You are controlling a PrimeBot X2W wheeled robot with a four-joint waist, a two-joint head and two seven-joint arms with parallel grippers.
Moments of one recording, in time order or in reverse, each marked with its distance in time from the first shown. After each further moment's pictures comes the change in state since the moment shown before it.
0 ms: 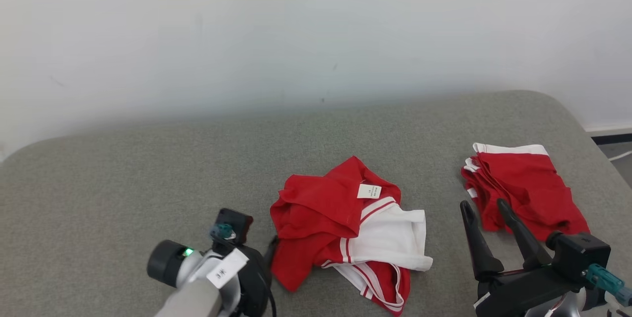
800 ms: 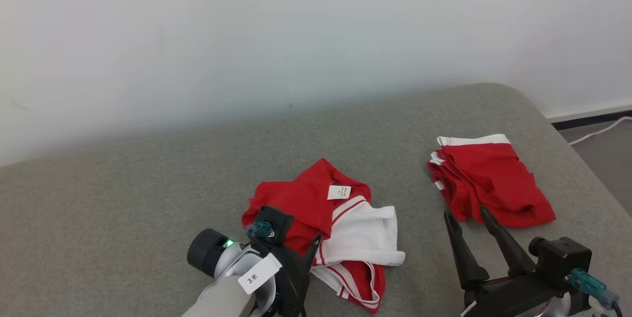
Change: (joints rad) left arm -0.007 -0.053 -0.061 -0.093 0.001 -0.024 0.010; right arm 0.007 0.012 0.043 0.007 0.001 0.000 0.009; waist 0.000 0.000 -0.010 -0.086
